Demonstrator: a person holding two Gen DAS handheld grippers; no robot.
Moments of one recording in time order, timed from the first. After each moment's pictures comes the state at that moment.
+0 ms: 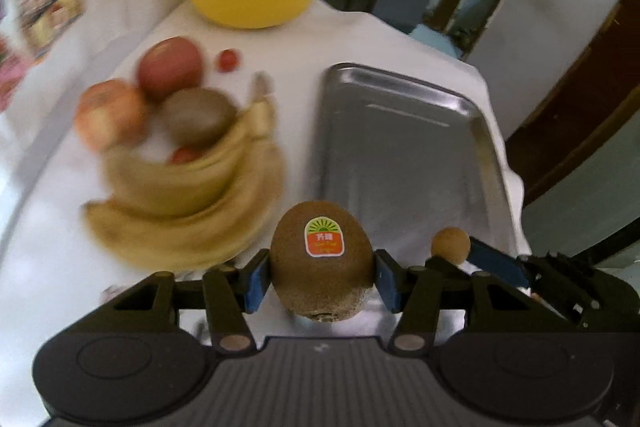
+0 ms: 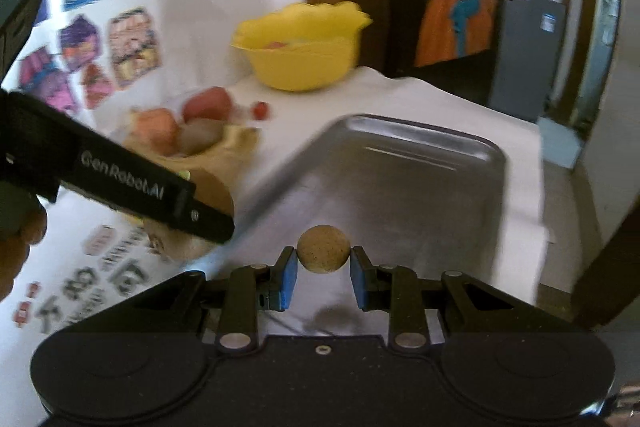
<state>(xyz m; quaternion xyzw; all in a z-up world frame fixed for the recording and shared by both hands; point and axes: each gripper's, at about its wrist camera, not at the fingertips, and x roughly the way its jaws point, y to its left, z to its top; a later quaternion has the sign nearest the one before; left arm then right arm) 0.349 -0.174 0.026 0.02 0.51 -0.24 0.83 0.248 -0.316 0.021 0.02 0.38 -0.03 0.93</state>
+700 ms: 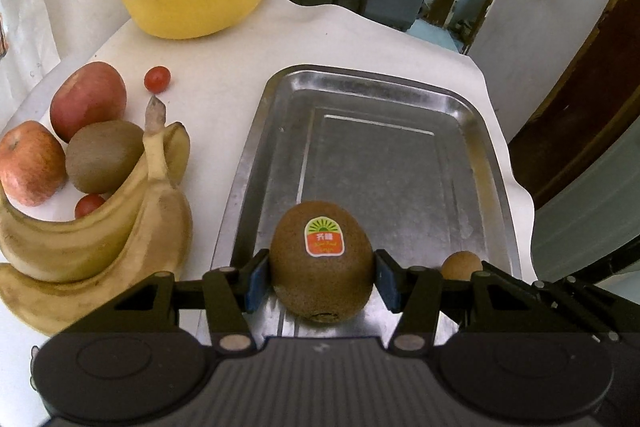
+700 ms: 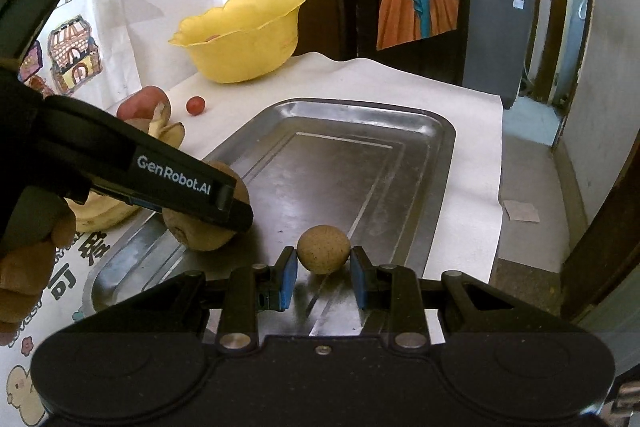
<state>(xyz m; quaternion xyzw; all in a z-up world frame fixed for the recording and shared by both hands) 0.368 -0.245 -0.001 0.05 0.50 -0.23 0.84 0.259 -0.358 0.003 0.04 0.38 -0.05 0.92</state>
